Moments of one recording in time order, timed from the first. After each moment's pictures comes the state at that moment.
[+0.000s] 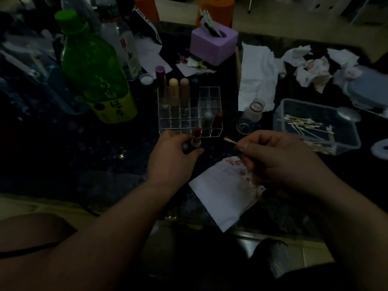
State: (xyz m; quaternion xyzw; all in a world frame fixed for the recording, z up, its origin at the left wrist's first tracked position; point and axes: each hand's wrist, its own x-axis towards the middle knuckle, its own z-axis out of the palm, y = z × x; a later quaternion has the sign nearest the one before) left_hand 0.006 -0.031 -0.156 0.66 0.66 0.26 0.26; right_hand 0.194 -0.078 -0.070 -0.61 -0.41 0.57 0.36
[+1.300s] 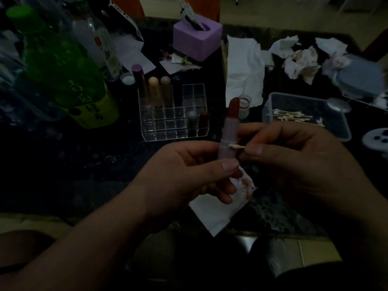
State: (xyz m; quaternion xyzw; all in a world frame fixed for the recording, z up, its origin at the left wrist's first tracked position) left_hand 0.021 -0.070 -0.071 0.44 0.35 0.29 0.77; right_hand 0.210 -0.099 -0.044 -0.50 -0.46 0.56 0.47
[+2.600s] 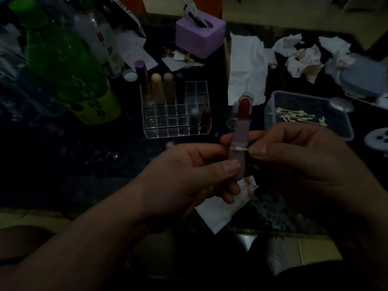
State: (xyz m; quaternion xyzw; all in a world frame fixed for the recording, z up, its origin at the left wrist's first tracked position) left_hand 0.021 -0.071 -0.075 0.41 0.30 0.27 0.82; right_hand 0.202 -0.100 -0.036 -0.50 -0.39 0.62 0.47
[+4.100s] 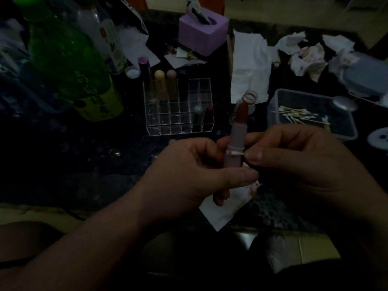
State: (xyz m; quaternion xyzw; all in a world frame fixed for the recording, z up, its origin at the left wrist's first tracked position) left_hand 0.018 -0.075 -0.078 0.51 0.39 0.28 0.71; right_hand 0.195 -0.103 -0.039 -0.49 -0.41 0.62 0.45
